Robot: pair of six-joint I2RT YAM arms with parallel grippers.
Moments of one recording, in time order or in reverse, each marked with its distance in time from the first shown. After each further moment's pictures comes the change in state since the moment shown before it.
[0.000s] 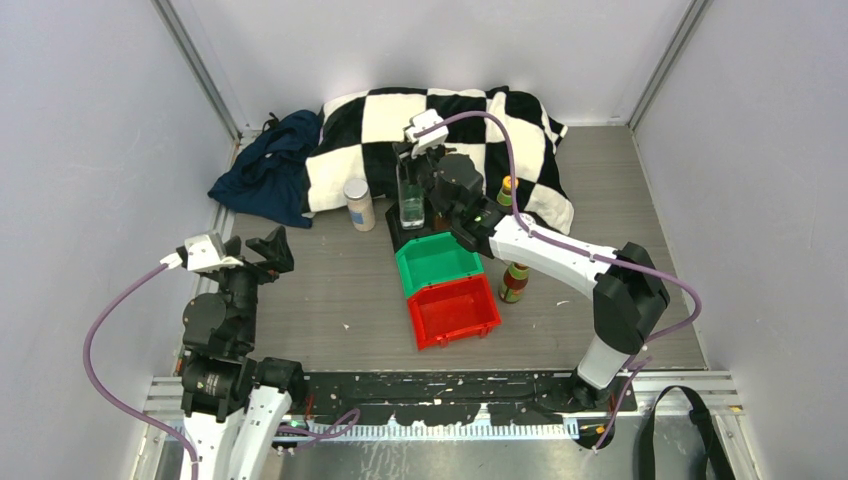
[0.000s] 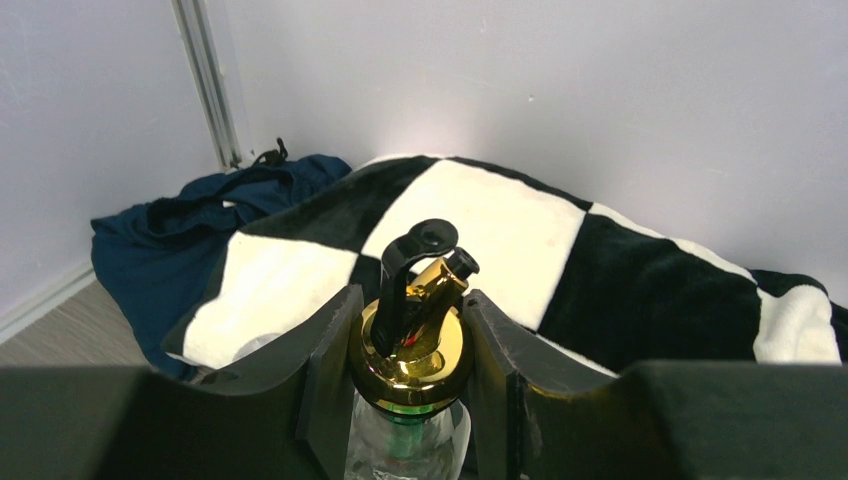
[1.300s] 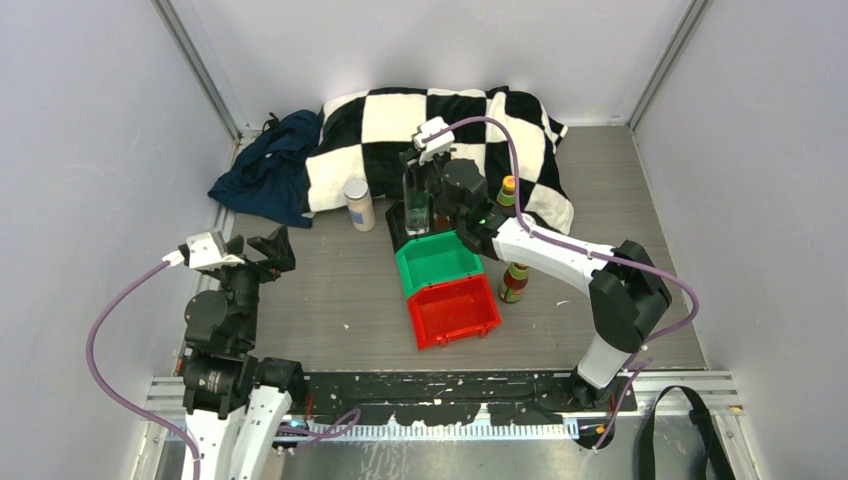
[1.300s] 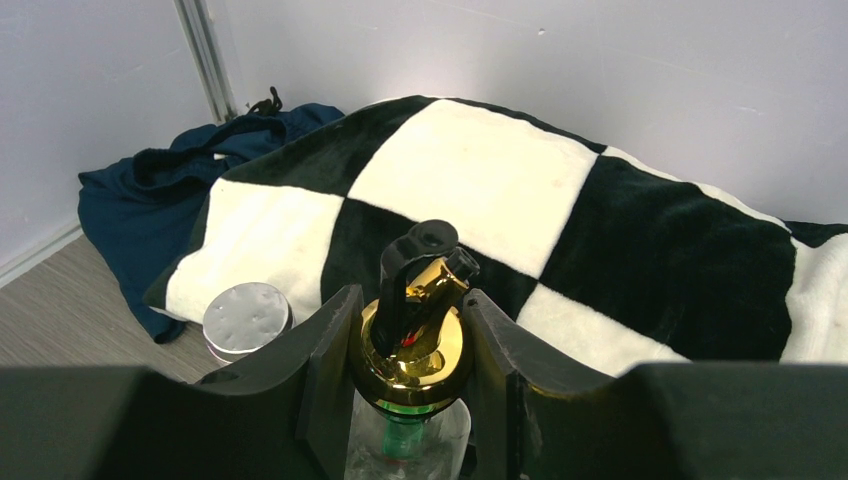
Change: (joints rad) left arm 0.013 0.011 -0.007 0.007 0.024 -0.015; right arm -0.045 0.000 -0.085 0.025 -0.061 0.045
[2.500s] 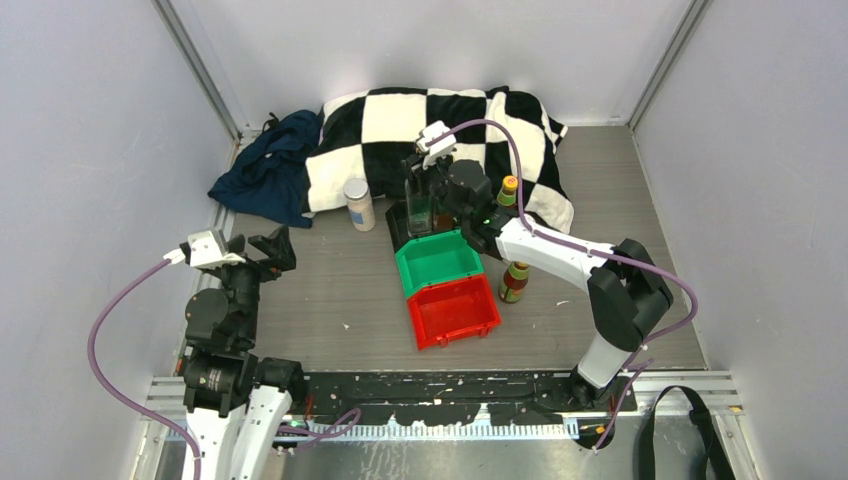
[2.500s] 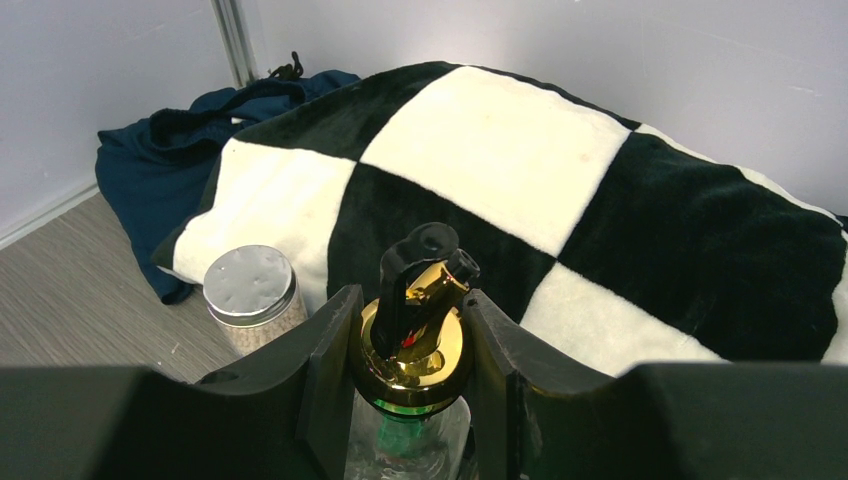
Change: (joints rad) left arm 0.006 0.010 0.000 0.003 0.013 -0.004; right arm -0.035 0.000 -0.042 0.000 -0.101 0.008
